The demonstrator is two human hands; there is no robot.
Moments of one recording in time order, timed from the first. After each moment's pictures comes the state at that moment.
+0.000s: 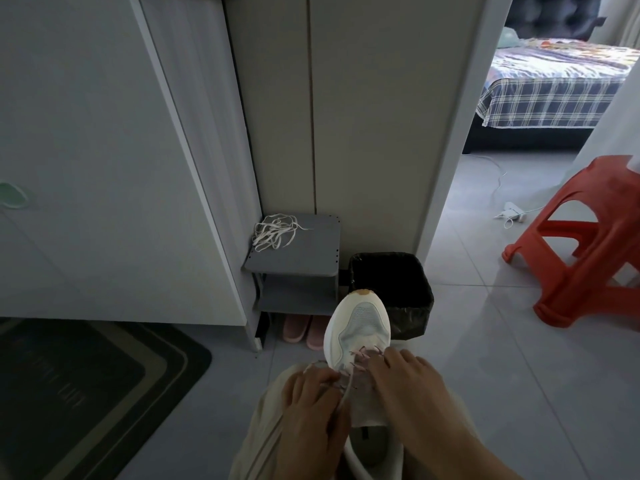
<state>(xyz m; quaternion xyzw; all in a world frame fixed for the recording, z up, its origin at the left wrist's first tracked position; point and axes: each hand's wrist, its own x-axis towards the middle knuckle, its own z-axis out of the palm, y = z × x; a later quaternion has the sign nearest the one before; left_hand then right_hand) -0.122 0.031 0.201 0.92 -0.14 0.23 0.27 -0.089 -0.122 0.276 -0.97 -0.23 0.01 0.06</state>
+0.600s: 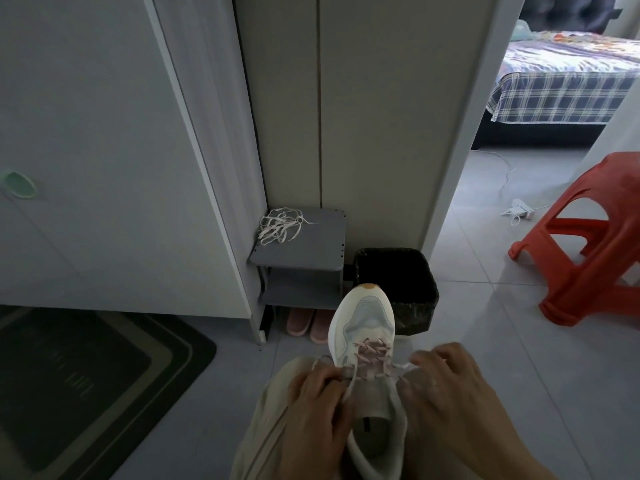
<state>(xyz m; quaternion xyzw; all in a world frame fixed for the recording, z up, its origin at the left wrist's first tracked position) -0.134 0.027 0.229 0.95 -0.12 0.18 0.25 -0.101 -0.171 0.252 -0.97 -0.15 -0.02 0.20</state>
